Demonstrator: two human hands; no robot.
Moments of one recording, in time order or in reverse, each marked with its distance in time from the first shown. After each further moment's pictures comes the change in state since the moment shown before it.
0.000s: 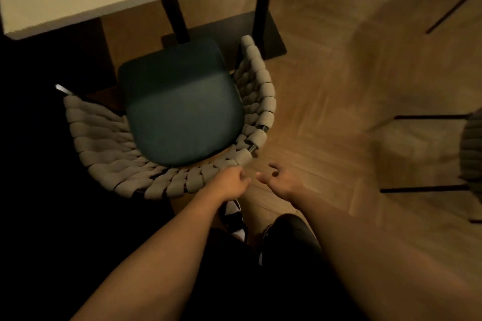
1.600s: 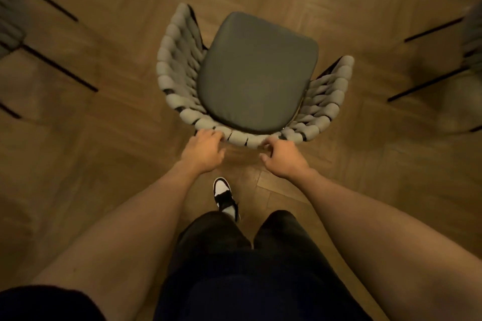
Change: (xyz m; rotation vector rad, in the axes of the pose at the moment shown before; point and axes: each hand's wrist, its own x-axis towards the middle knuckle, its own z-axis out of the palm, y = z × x) left_hand 0.297 0.842 0.245 1.361 -0.342 1.280; right_hand 0.019 0.372 -0.591 0.755 0.870 0.493
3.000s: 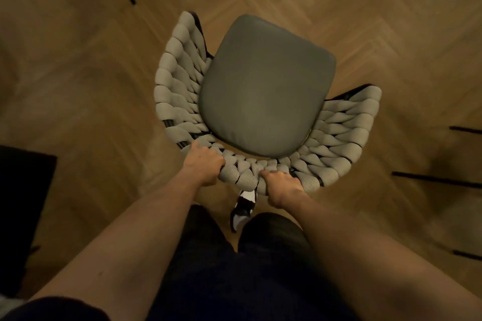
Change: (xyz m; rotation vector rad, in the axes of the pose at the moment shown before) left_hand 0.019 0.193 0.093 0.224 -0.283 -0.273; right_hand 0.050 0.183 -0.067 -0.804 -0.510 -0.317
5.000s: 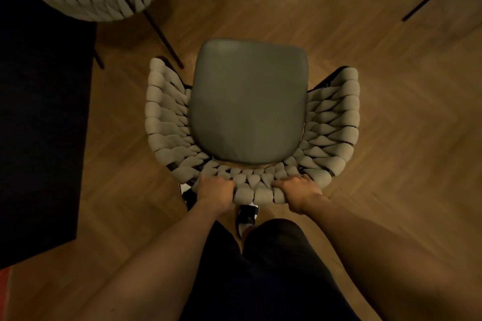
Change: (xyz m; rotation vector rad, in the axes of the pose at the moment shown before) left_hand -0.076 0.470 0.066 -1.317 -0.044 -1.087; right_hand -0.040 0.163 0.053 -1.394 -0.199 -0.948
